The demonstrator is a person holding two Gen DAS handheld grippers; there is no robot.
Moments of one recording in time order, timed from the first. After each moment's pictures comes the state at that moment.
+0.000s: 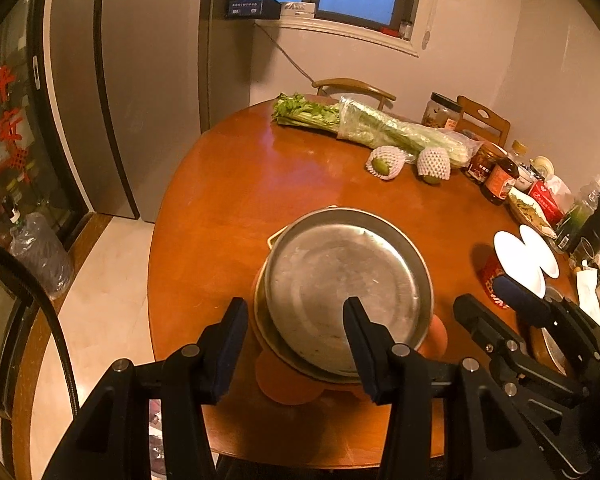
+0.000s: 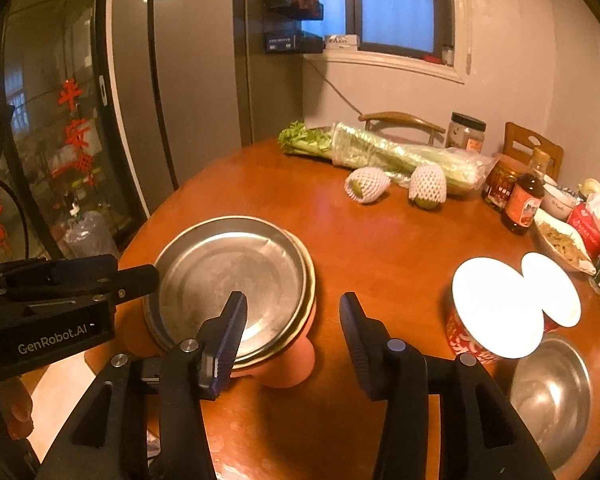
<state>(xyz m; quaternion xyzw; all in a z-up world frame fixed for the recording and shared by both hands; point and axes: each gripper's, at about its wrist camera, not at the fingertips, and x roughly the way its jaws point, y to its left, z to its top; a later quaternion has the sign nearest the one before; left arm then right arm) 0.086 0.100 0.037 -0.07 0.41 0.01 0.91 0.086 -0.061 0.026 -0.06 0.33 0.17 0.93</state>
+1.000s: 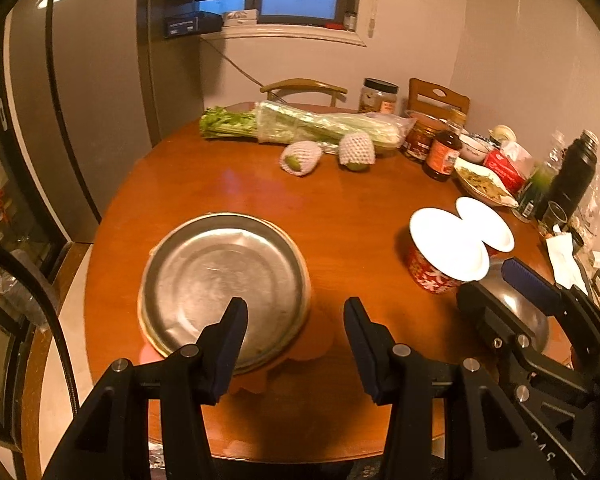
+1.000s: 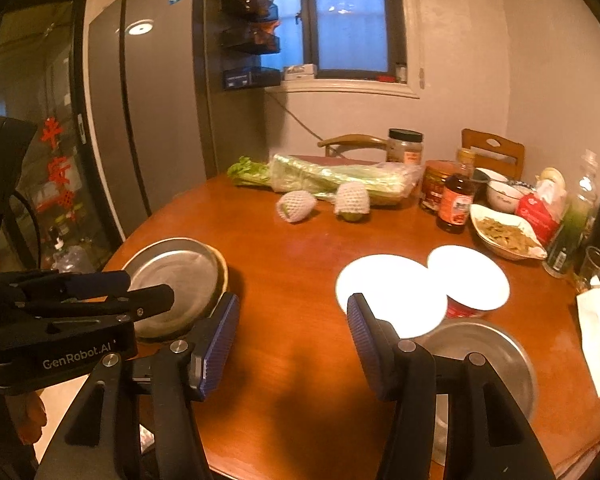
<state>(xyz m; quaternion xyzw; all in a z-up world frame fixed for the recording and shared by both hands) 0.079 -0.003 0.052 -0.02 0.40 -0.04 0.91 0.048 -0.158 0.049 -0.03 0.28 0.12 0.95</state>
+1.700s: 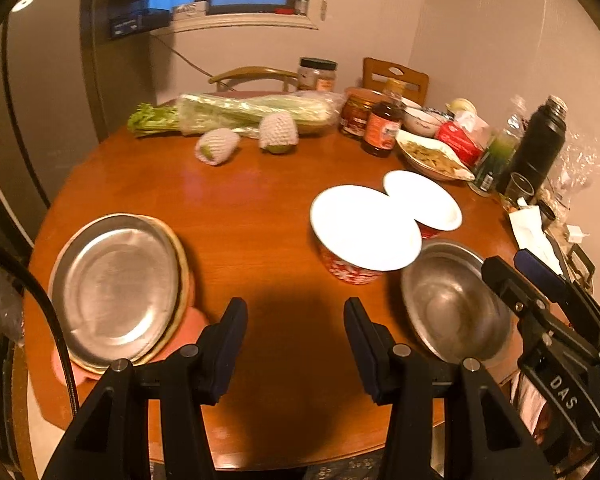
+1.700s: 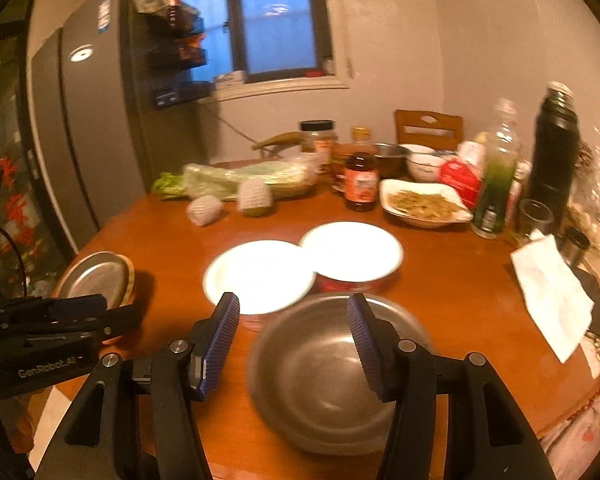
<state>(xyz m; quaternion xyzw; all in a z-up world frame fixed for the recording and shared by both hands) 0.089 -0.088 0.042 -0.01 0.42 -0.11 0.90 0.036 -0.269 0.046 0.02 0.28 0.03 0.96</state>
